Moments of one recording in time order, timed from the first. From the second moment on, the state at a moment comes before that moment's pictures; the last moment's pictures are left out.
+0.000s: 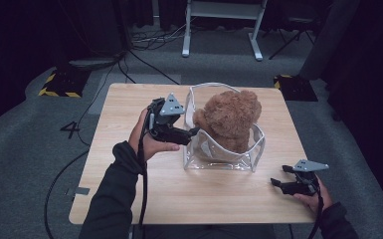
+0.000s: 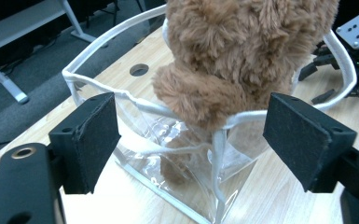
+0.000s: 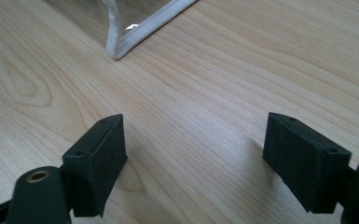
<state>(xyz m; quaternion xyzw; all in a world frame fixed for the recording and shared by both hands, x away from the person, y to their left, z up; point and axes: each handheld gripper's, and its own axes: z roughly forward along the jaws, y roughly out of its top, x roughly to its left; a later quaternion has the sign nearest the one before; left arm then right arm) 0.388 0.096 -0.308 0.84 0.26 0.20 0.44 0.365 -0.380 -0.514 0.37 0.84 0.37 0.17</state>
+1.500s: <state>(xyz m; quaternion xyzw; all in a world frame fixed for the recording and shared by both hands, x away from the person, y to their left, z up) 0.371 0.135 -0.345 0.86 0.27 0.25 0.36 0.365 -0.380 -0.514 0.37 0.84 0.37 0.17</state>
